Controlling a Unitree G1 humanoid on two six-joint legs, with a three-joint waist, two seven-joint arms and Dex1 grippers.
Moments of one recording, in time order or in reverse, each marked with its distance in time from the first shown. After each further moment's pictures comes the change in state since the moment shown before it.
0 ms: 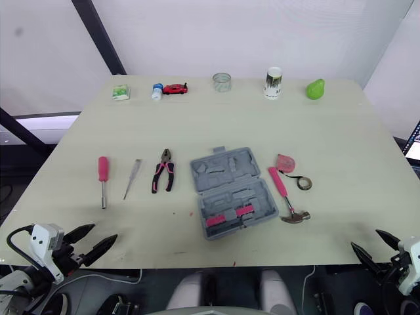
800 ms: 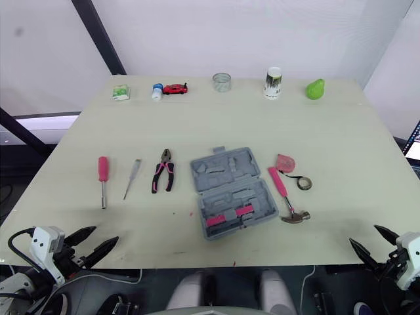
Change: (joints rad) left arm 0.011 -0.012 -0.003 -0.018 -0.014 0.000 -0.020; right arm -0.052 0.000 0.004 0.008 -0.017 -0.021 0.018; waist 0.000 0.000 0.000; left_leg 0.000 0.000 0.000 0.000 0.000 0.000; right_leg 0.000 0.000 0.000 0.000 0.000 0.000
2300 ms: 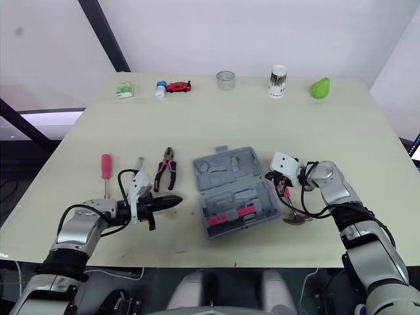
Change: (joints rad) left arm -0.698 0.018 -0.531 0.266 0.167 0.161 -0.194; right arm -1.080 0.090 0.775 0.469 -0.524 0.101 0.031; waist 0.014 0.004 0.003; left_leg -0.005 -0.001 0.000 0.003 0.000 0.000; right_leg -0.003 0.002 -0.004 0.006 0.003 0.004
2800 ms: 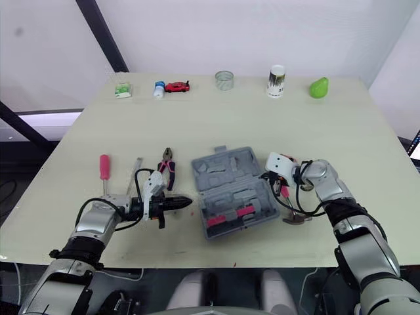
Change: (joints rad) left arm -0.091 -0.052 -0.053 0.133 0.052 -0.029 -0.059; right arm -0.041 0.037 0.004 0.068 -0.026 -0.036 0.015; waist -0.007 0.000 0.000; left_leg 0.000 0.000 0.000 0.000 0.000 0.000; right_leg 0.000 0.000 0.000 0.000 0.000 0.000
